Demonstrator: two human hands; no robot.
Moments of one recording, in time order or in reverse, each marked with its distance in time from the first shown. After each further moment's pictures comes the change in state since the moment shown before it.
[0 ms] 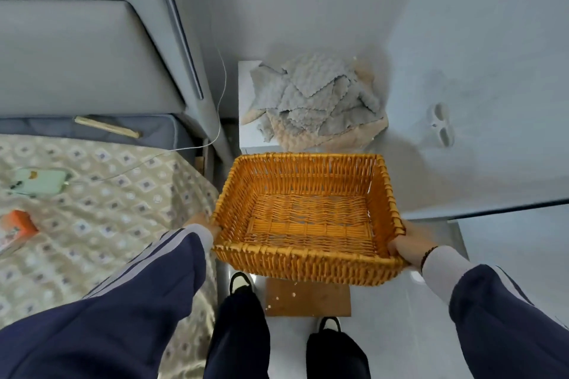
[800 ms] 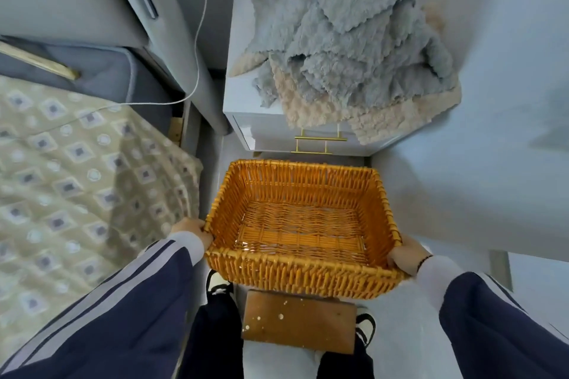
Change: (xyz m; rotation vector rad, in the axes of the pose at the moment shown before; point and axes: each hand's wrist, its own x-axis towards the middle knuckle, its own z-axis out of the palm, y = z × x) left_hand 0.179 -0.014 0.120 0.397 -0.074 0.003; right_hand 0.241 0.033 0.073 -0.183 -0.183 0.047
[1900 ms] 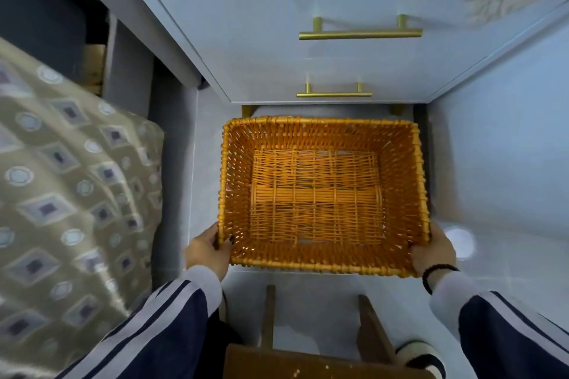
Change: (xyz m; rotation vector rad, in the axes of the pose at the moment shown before) left_hand 0.184 0.034 0.225 -0.602 0.273 -0.011; right_hand 0.278 0.099 0.141 0.182 0.482 0.049
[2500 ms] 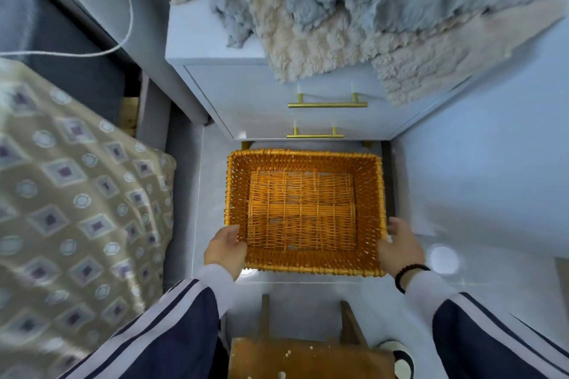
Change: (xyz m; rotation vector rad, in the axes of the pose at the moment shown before) left_hand -0.061 0.077 -0.056 -0.244 -0.158 -0.048; right_hand -0.079 -0.066 -0.073 0.118 -0.123 -0.155
